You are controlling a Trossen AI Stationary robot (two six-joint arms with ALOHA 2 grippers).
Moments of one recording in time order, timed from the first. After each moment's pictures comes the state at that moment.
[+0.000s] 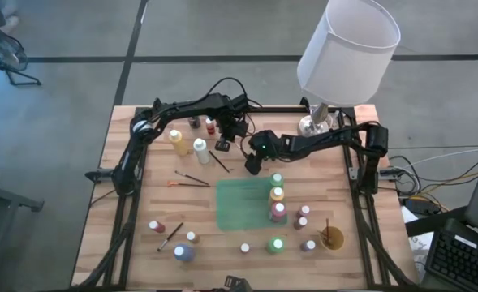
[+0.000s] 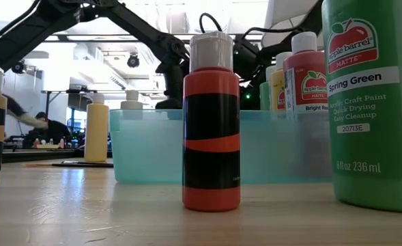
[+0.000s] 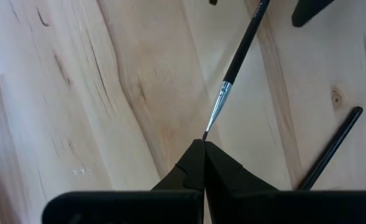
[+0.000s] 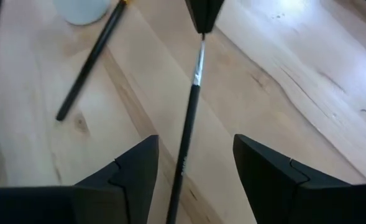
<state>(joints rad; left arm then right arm) 0.52 2.12 1.76 -0.98 0.17 0.78 -0.26 1.87 0.98 0.10 0.13 0.28</state>
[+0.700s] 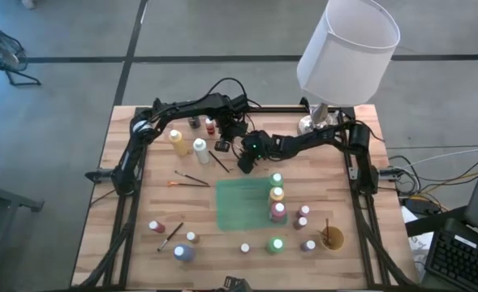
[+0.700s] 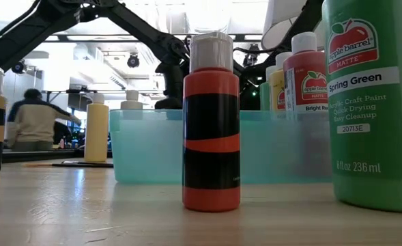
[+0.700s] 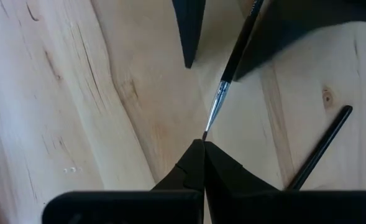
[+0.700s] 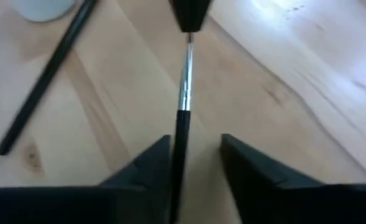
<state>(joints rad) 0.52 2.12 1.76 -1.00 0.19 0.77 -0.28 2.06 1.09 0.13 0.13 0.28</state>
